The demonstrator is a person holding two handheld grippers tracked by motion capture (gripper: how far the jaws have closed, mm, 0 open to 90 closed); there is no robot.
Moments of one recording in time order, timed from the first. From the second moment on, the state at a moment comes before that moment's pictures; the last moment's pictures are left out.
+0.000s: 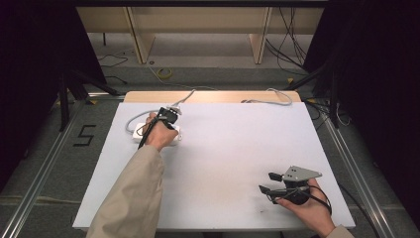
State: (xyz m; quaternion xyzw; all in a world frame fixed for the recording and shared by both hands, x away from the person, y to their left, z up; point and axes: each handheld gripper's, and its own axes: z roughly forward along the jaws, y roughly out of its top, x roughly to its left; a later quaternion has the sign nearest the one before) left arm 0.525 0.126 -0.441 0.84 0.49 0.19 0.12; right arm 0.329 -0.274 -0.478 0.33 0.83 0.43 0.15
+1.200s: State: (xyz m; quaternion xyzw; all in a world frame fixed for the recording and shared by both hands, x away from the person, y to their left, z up) left arm 0.510 0.145 -0.422 0.83 0.48 0.21 0.19; right arm 0.329 -0.273 -0.477 0.33 0.83 0.43 0.15
